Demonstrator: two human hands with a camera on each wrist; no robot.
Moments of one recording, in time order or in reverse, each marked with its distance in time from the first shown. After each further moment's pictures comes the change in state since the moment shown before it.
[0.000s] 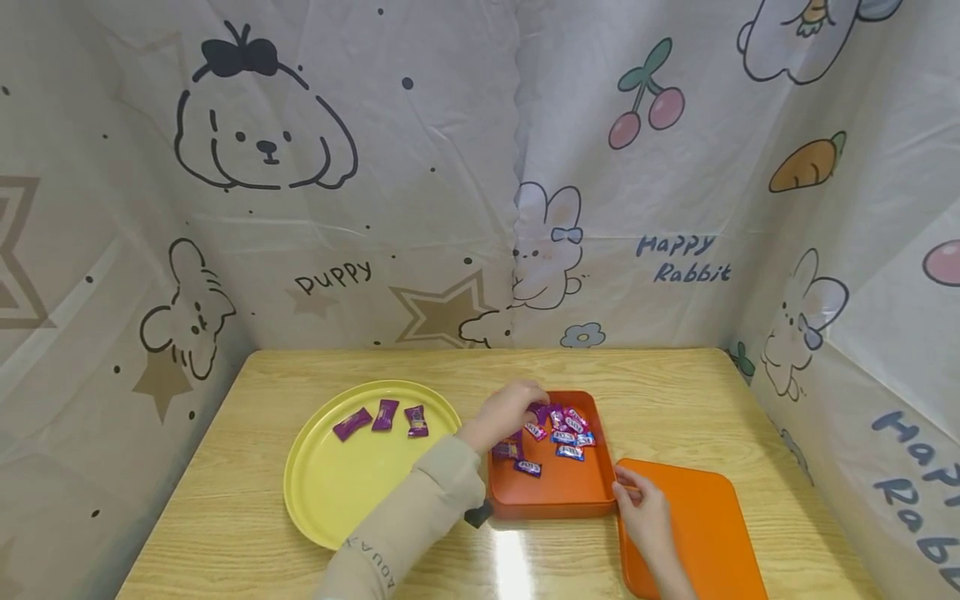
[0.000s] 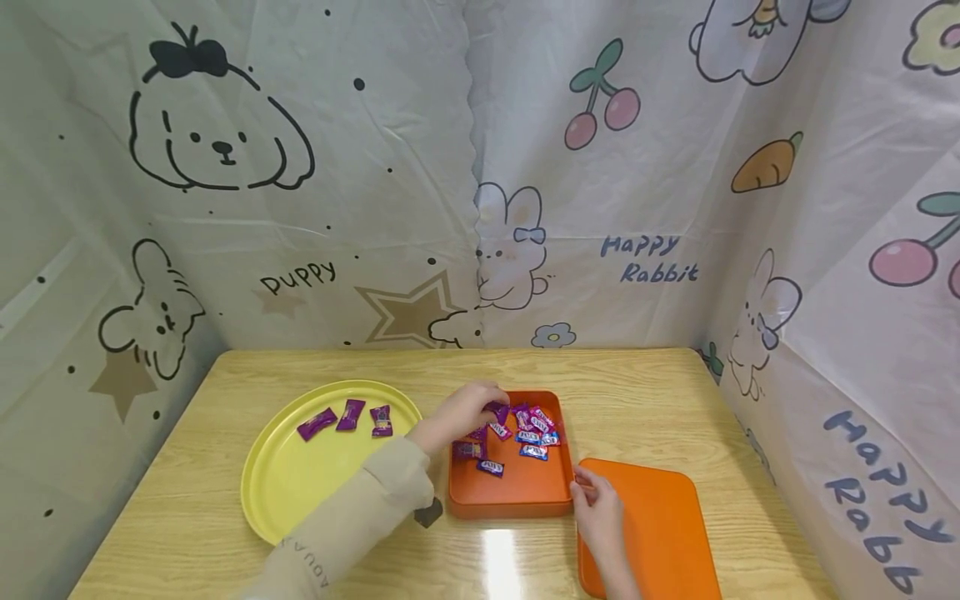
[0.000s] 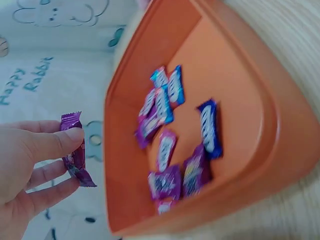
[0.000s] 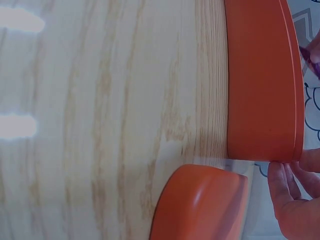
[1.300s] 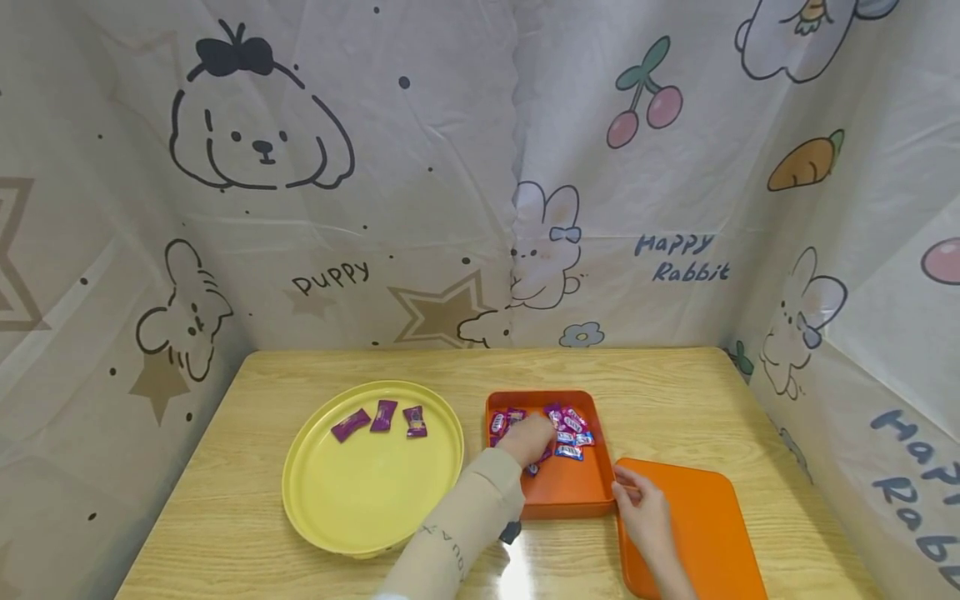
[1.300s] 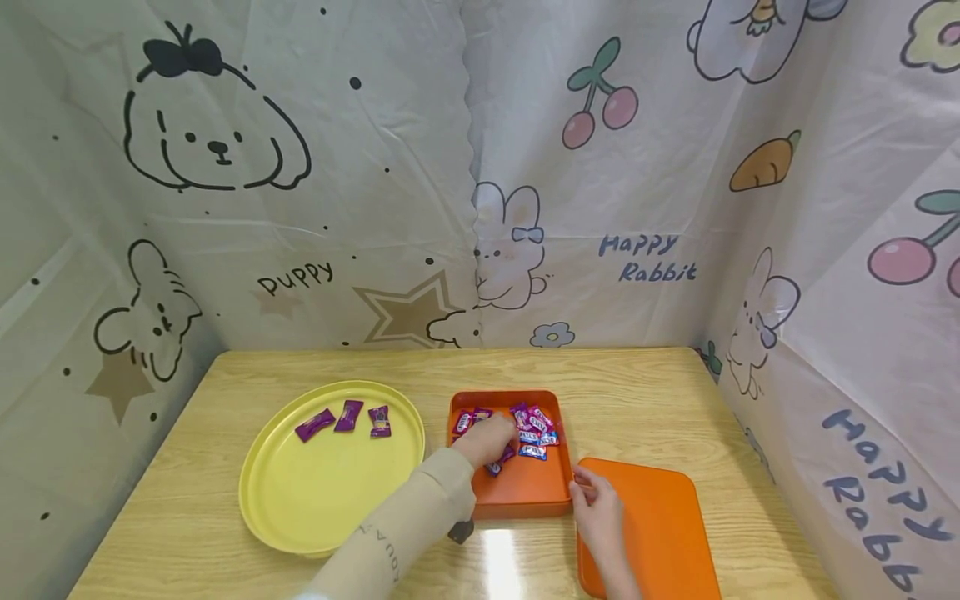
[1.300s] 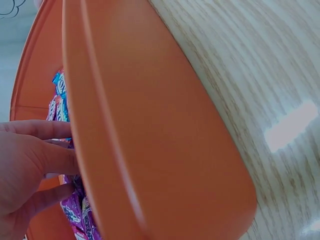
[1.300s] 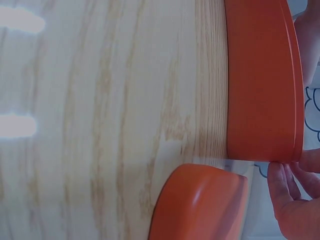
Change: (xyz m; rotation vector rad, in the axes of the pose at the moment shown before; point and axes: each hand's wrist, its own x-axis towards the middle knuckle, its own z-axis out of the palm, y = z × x) left_hand 0.016 0.012 0.071 0.100 -0.214 -0.199; right_hand 0.001 0.002 0.000 -0.015 -0.011 0.004
